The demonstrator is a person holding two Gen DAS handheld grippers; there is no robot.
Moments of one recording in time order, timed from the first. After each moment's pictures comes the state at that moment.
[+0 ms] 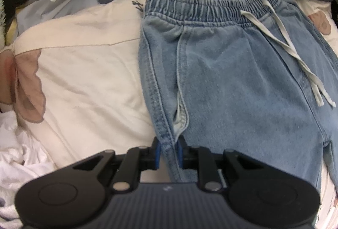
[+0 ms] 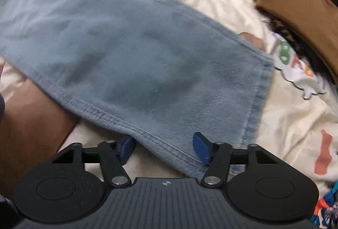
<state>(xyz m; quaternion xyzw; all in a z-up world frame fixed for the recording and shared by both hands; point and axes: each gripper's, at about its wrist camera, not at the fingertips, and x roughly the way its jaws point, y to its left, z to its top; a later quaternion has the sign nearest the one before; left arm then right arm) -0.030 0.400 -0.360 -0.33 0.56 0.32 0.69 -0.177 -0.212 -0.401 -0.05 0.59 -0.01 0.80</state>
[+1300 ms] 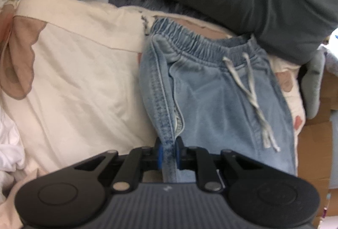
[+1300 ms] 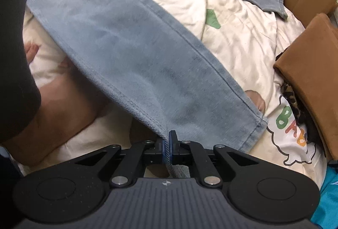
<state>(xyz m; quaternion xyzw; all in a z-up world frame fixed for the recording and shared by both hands) -0.054 0.438 -0.368 -0.49 0.41 0.27 0.72 -0.148 -0.228 -0.334 -0.12 0.57 0.12 0.80</state>
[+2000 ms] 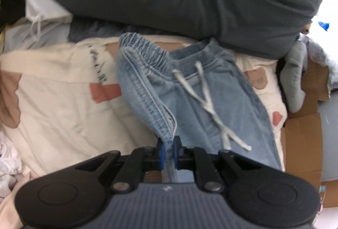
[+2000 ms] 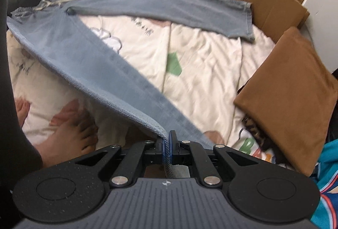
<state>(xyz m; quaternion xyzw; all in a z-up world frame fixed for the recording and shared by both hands) 0.012 0.426 -0.274 -0.45 0.43 0.25 0.74 -0.094 -0.266 -0.257 -0.08 0.53 0.08 0.84</state>
